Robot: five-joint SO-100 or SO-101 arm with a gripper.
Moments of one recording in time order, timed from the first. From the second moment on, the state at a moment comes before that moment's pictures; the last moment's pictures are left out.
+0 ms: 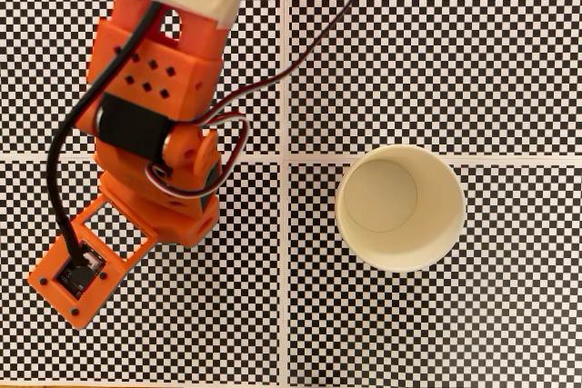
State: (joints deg) arm 19.2 69.3 85.8 46.4 -71.5
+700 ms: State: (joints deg) arm 19.9 65.3 86.6 45.4 -69.0
